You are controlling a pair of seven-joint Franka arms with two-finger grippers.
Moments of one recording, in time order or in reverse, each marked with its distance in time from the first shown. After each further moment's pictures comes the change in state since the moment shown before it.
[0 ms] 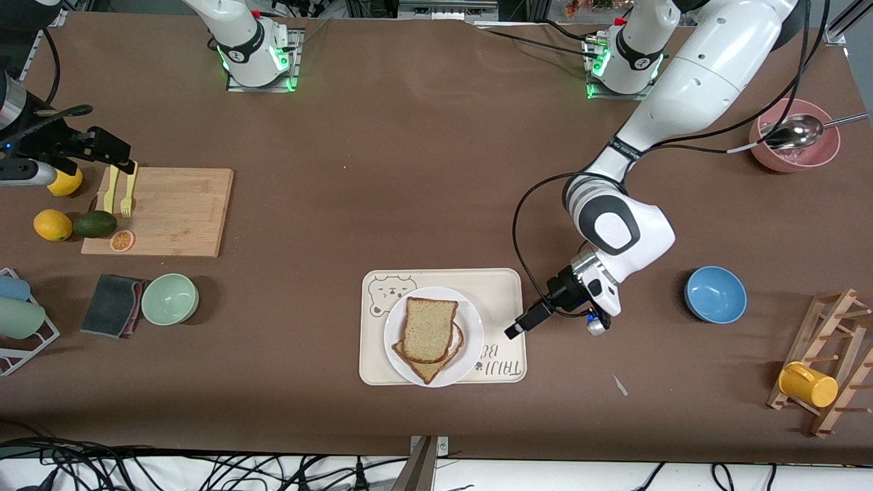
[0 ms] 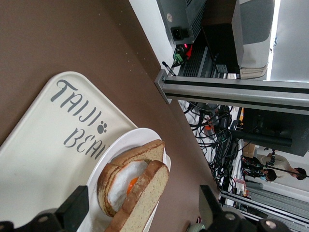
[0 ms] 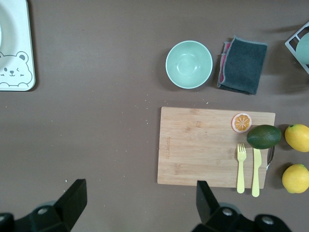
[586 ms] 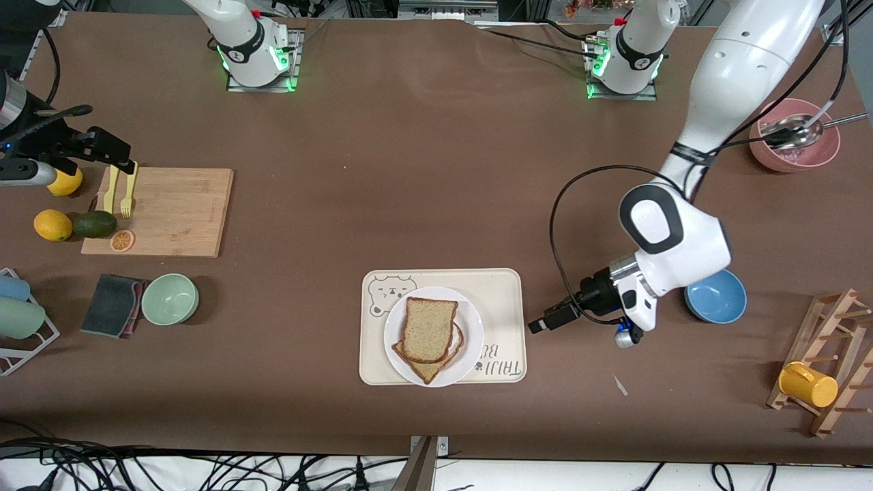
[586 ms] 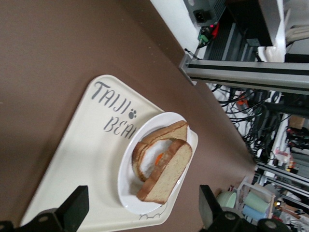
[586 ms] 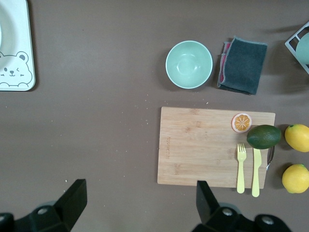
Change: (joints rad) left arm 0.087 -0.118 0.071 -0.024 0.665 -0.315 -0.538; right arm 0.000 0.000 0.000 0.000 0.000 0.000 0.000
